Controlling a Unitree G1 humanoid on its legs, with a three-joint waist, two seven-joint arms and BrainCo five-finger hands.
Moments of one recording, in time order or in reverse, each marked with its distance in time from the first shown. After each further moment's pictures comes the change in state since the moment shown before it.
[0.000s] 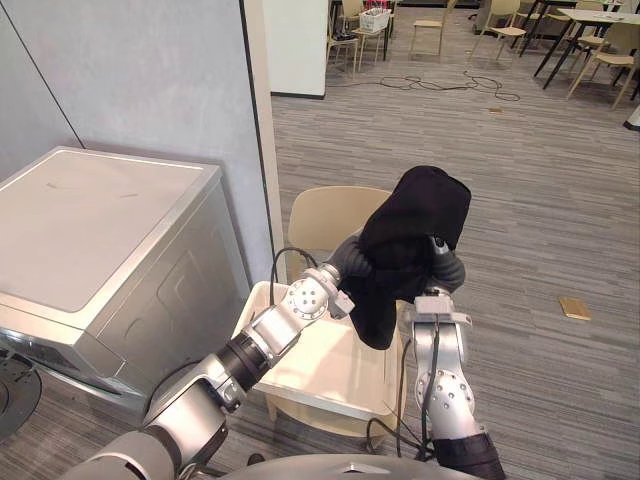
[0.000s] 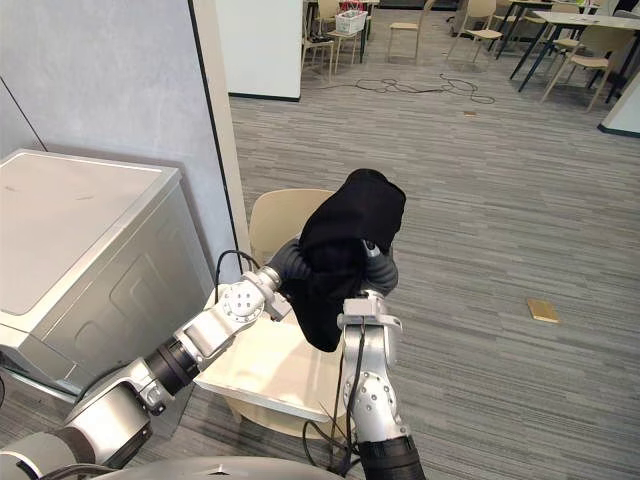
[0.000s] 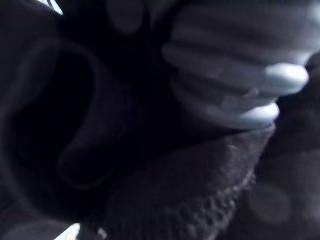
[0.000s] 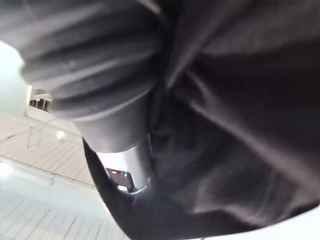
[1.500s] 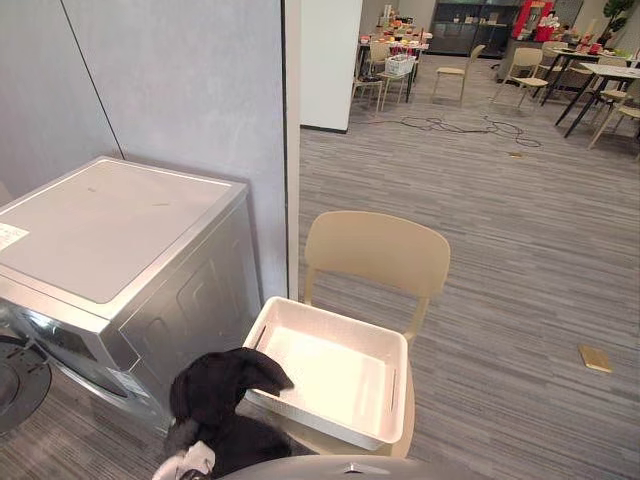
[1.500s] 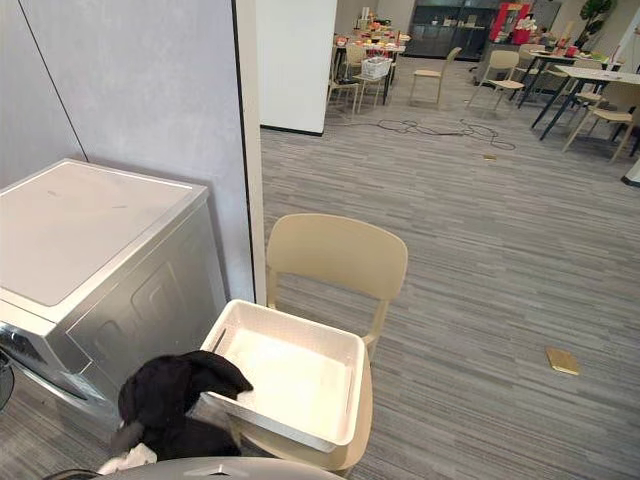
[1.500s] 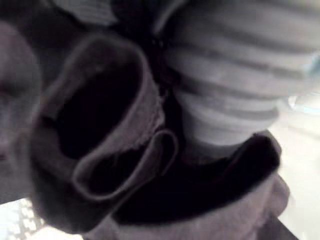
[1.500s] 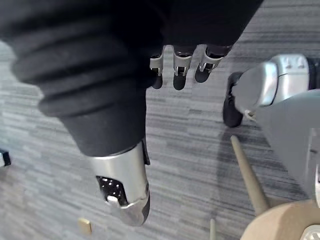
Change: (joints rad) left arm 0.873 -0.121 0.957 0.377 -0.465 -0.050 -0.107; right arm 0.317 0.199 -0.982 1.242 -0.103 0.201 0.072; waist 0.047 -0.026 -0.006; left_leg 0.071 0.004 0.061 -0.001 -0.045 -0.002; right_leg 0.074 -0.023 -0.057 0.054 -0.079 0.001
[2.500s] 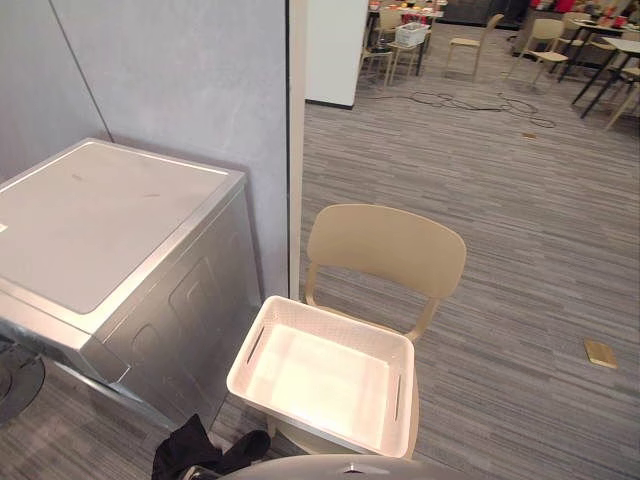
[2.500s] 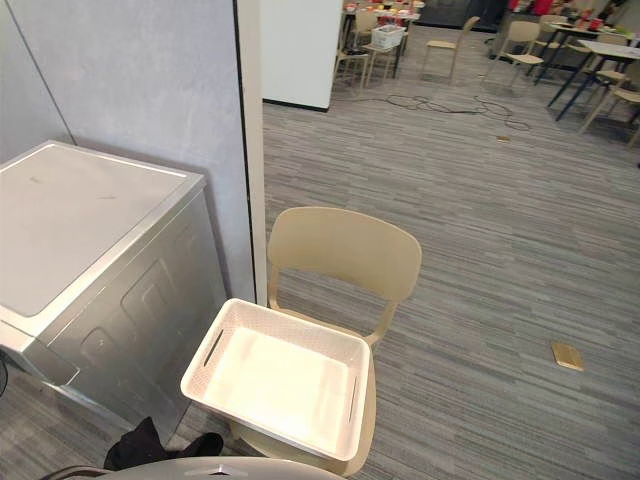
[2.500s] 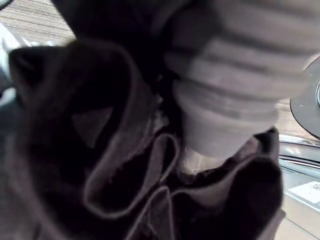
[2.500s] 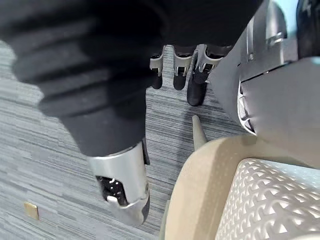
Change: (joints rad) left arm -0.138 0.037 0.224 0.439 -0.087 0.015 -0.005; right arm -0.283 -0.066 0.106 0.237 -0.001 -0.007 0.003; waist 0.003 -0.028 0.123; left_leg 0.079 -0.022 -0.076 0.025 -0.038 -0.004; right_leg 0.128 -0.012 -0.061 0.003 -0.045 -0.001
